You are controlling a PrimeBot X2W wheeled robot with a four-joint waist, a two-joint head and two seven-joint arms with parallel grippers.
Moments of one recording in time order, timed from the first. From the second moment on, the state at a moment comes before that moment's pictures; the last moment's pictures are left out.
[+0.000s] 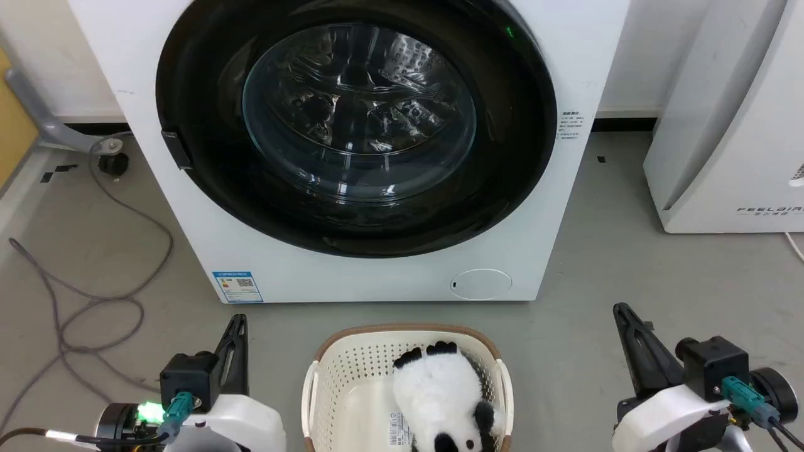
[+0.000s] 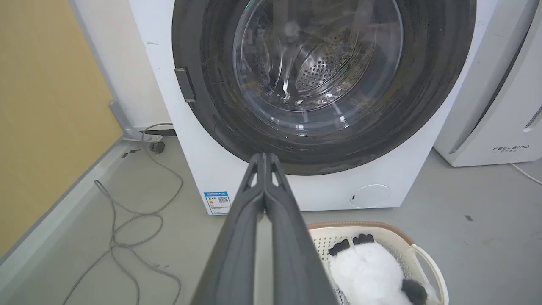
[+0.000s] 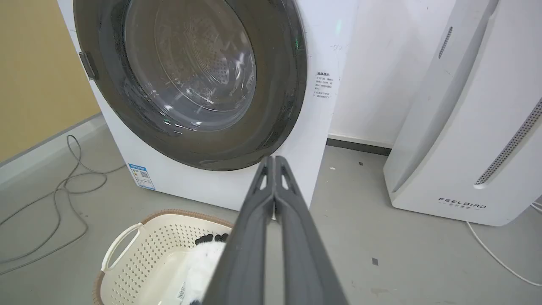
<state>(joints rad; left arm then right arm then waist) 0.02 0.05 0.00 0.00 0.00 0.00 0.00 -0.01 -0.05 0.00 0.00 0.01 0.13 0.00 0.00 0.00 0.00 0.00</state>
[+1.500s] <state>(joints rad) 0.01 0.05 -0.03 0.03 -0.07 -0.01 -0.07 -0.01 -0.05 0.00 0.06 0.42 0.13 -0.07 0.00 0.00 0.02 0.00</state>
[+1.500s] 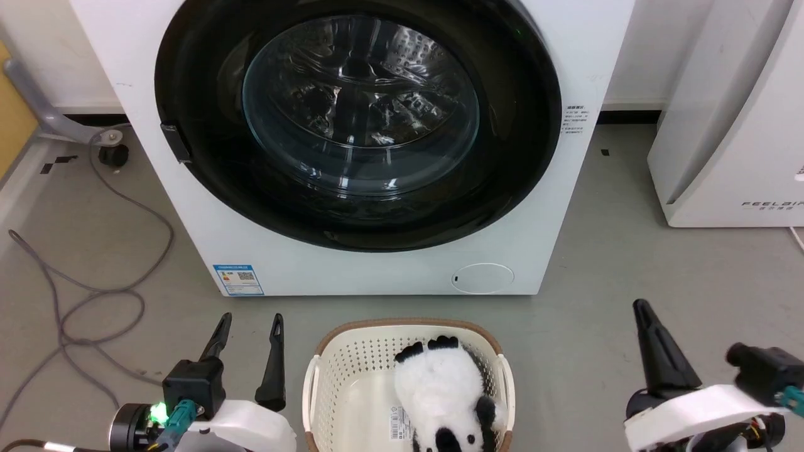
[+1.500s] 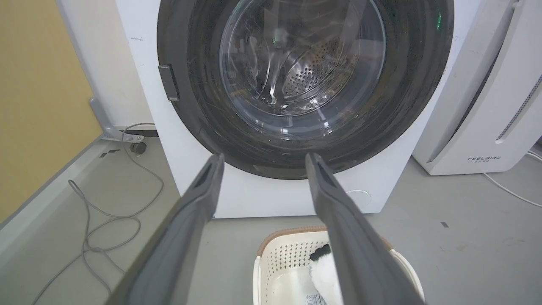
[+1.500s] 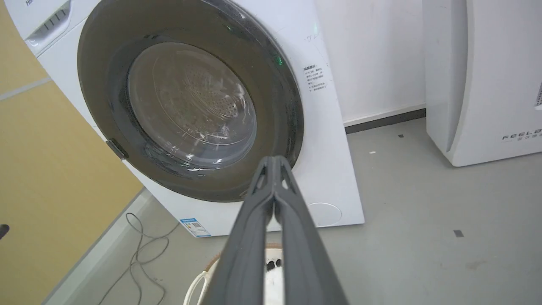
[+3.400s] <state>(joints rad) -0.15 0.05 -0.08 0.00 -0.16 -0.09 -0.19 -1.23 -0.34 0.38 0.90 1.41 0.13 0.13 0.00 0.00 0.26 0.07</state>
